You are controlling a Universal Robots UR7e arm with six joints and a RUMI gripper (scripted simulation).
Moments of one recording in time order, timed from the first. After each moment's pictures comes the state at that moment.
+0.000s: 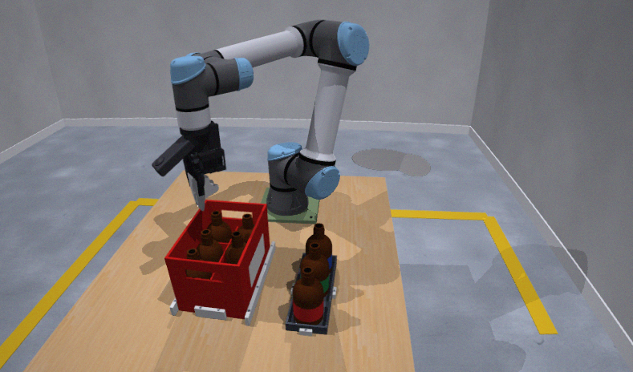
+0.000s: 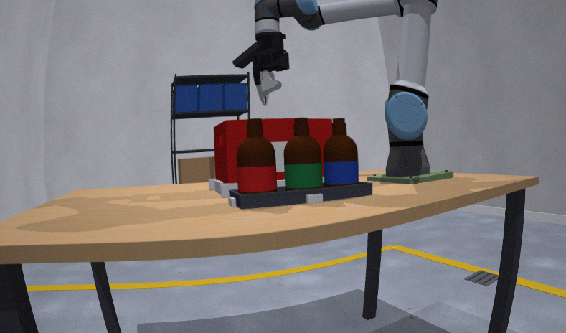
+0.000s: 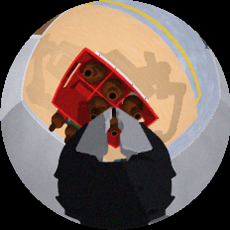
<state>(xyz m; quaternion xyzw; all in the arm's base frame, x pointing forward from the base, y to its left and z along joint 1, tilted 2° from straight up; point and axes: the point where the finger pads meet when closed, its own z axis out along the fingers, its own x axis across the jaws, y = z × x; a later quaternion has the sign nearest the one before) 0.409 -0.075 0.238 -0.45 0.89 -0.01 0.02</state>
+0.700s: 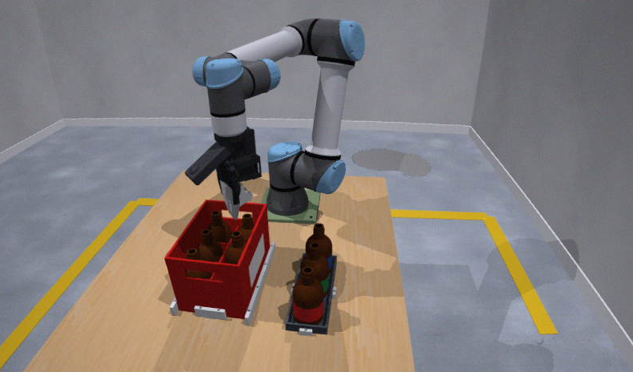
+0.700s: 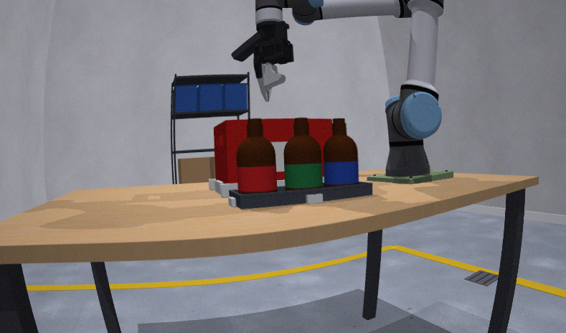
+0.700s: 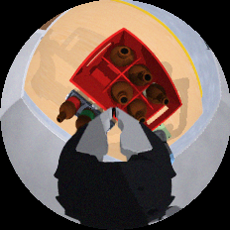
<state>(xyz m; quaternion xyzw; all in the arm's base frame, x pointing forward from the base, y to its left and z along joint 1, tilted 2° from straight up) 0.418 0.023 0.236 -0.46 0.89 0.00 0.02</state>
